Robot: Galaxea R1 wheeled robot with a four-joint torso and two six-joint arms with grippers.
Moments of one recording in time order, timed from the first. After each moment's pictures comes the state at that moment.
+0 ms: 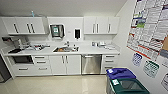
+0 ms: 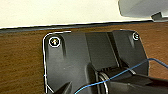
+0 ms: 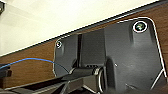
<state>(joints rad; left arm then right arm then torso) 1.43 2.79 -2.40 0.04 0.00 0.02 -1.53 2.64 -2.10 -0.13 0.12 0.21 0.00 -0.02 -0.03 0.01</state>
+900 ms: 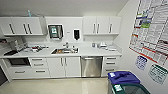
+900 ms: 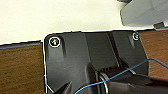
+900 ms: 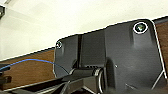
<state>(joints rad) 1.43 2.79 -2.40 0.04 0.00 0.02 -1.52 2.64 -2.10 -0.13 0.12 0.21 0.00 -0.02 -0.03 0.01</state>
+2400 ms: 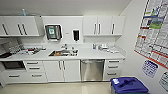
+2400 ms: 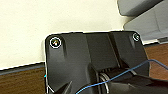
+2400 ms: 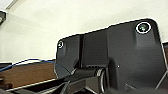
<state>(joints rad) 1.43 2.79 -2.39 0.04 0.00 0.02 -1.52 2.64 -2.10 -0.13 0.11 0.21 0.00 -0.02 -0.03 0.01</state>
